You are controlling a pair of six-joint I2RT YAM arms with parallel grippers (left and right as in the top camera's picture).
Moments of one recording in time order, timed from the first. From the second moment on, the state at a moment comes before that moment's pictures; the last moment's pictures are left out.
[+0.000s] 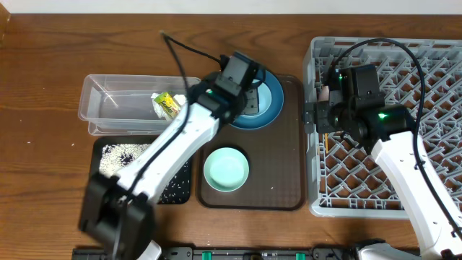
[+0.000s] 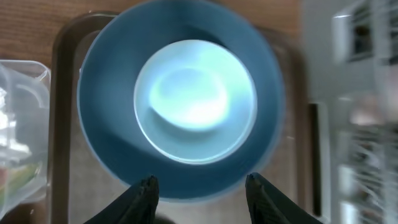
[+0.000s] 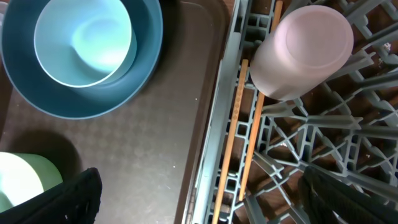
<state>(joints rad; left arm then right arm) -0.58 1.75 1.42 -0.67 -0.07 -0.59 0.24 1.40 1.17 -0.82 -0.05 0.12</state>
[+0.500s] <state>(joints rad) -0.54 1.97 1.42 -0.56 -0.15 -0.59 0.24 1.40 1.17 -0.82 -0.03 0.12</state>
